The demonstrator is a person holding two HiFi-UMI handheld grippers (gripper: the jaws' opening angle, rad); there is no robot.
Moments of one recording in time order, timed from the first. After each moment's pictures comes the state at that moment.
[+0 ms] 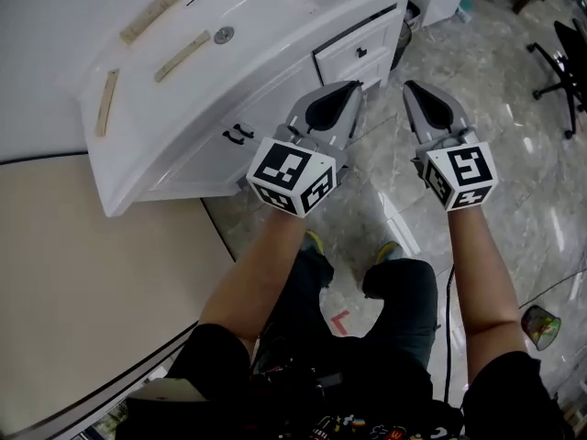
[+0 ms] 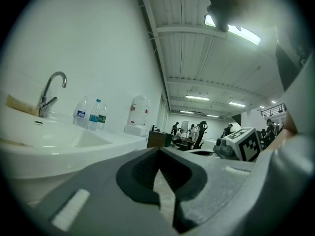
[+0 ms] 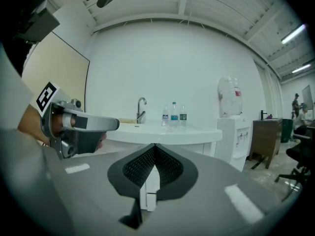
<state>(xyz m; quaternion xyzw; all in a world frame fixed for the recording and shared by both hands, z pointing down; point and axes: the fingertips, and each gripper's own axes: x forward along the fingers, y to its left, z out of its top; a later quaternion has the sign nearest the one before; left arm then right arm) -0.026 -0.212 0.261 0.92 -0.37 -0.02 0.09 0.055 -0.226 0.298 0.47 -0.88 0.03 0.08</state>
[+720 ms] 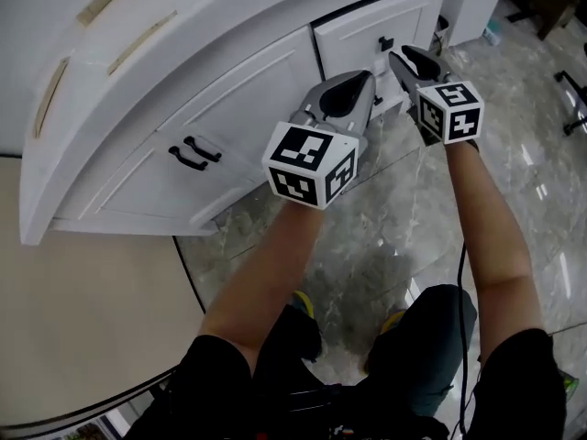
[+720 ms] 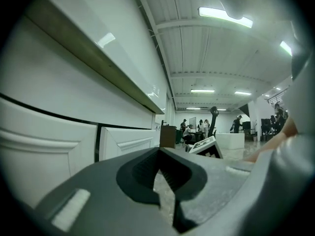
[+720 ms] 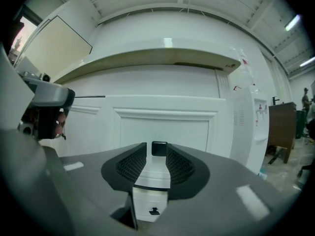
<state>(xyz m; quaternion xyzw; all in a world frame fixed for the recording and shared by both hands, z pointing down) -0.031 -0.314 0.508 0.91 -0.42 -0.01 0.05 0.032 -0.421 0.585 0.44 -0.89 0.02 0.09</state>
